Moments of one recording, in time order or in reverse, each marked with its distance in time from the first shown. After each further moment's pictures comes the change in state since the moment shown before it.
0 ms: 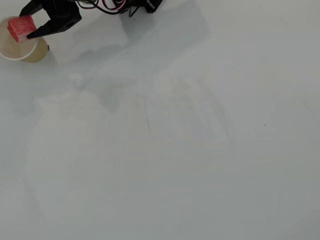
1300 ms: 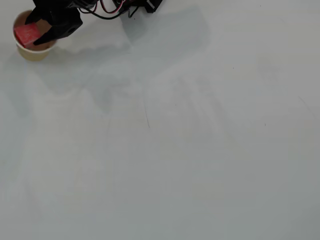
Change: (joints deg) arm -1.4 -13.7 -0.2 -5.4 0.0
